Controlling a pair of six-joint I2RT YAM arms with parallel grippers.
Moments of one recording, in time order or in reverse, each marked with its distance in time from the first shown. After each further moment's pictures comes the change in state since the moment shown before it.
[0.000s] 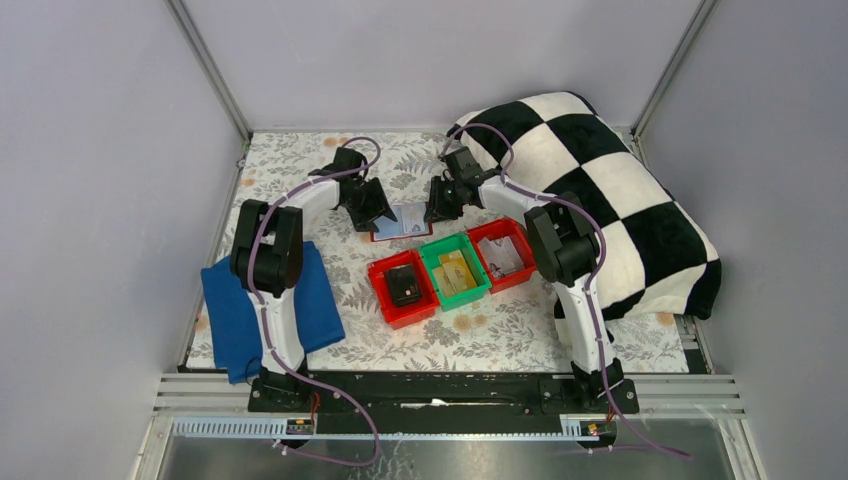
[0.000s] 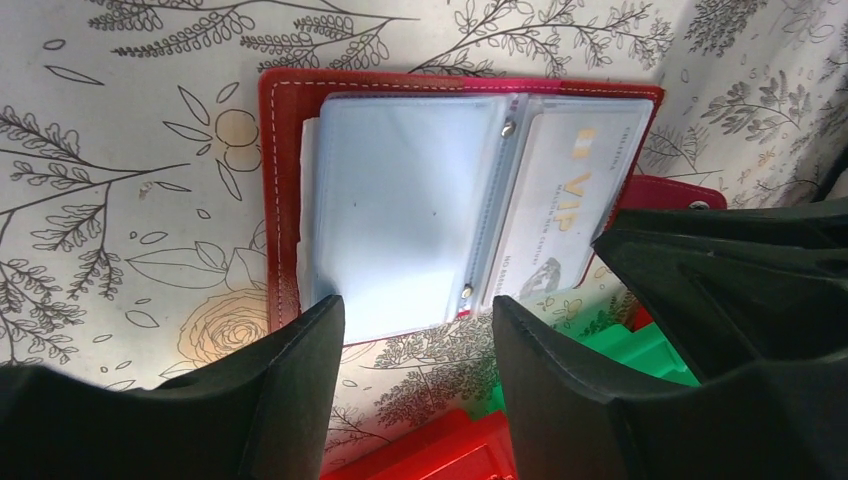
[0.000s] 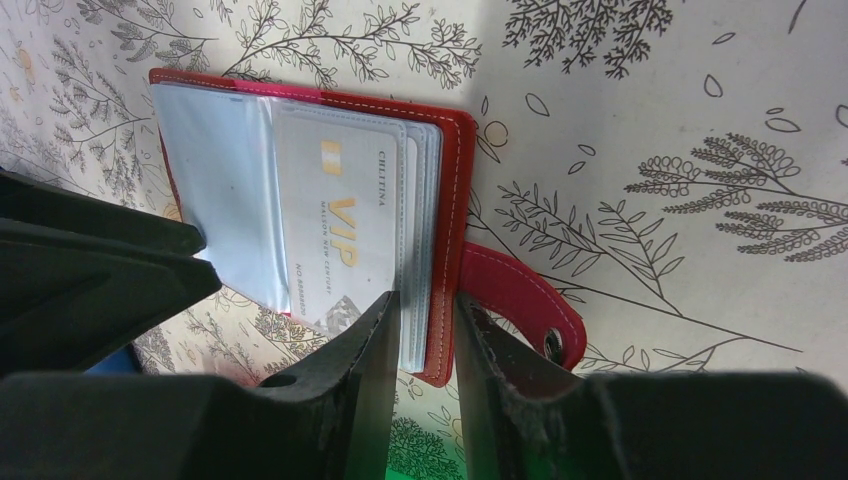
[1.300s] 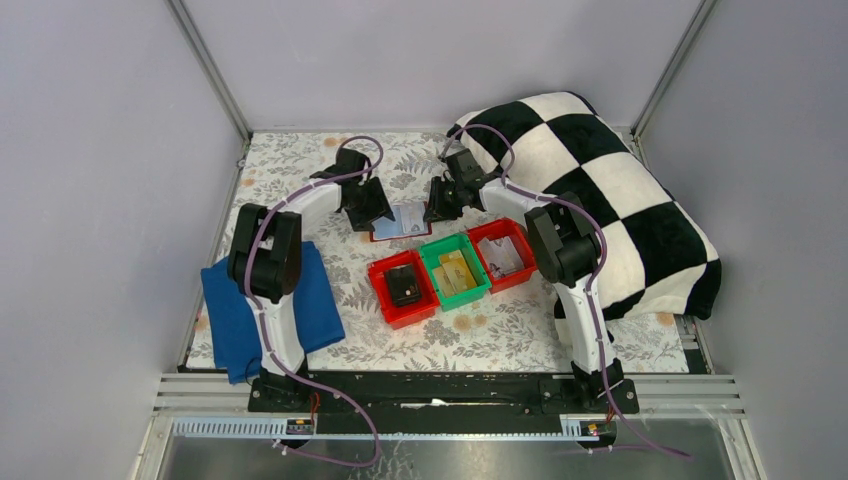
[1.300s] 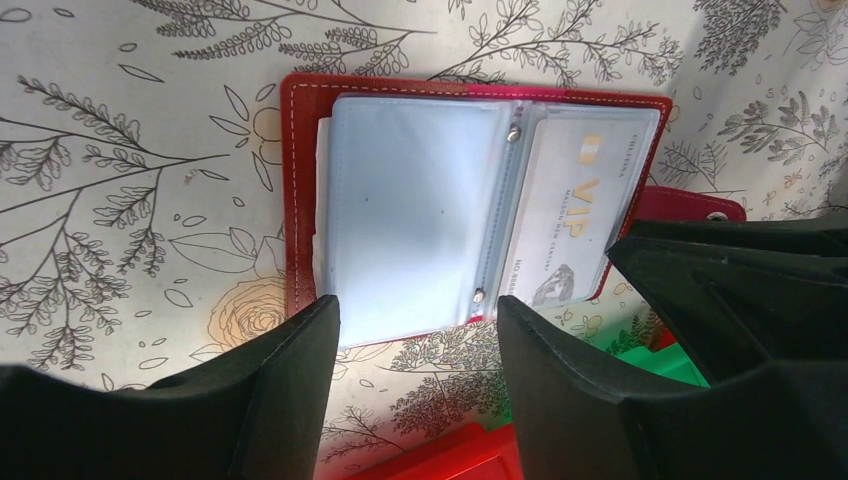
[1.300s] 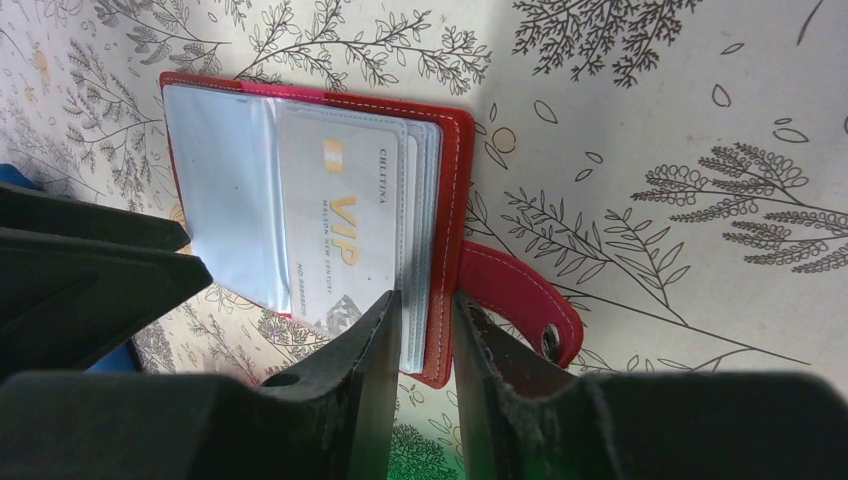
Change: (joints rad) left arm -0.026 -0.048 -0.039 0.025 -0.123 0.006; right arm 0.000 -0.011 -0.042 0.062 -0.004 0.000
